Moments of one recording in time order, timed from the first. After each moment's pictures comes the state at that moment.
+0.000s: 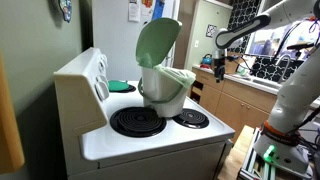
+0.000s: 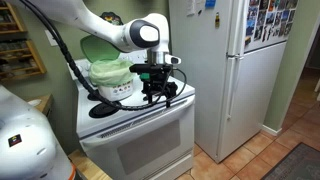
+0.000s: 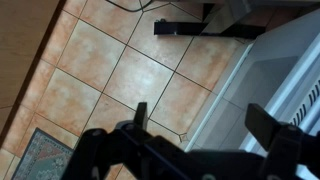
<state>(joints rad) -0.14 -0.30 -0.17 -2.35 -0.22 1.86 -0.26</state>
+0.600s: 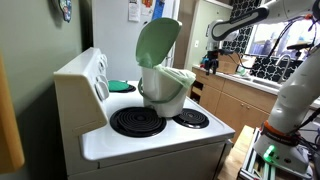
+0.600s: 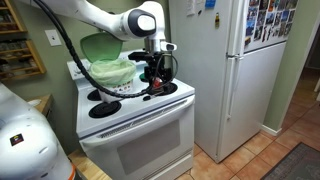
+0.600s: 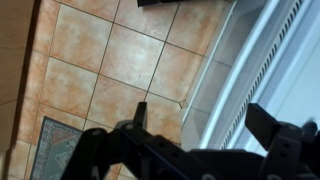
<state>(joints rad) -0.11 -0.27 -0.11 -2.24 -0.11 1.88 -0.06</state>
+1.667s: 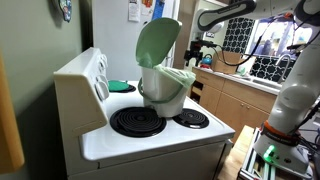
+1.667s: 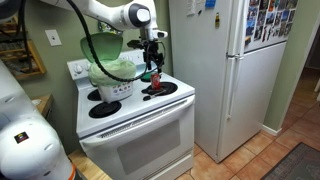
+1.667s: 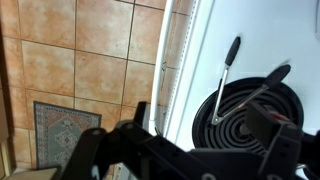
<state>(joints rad) -0.03 -0.11 0.01 -1.98 -0.03 1.91 0.24</state>
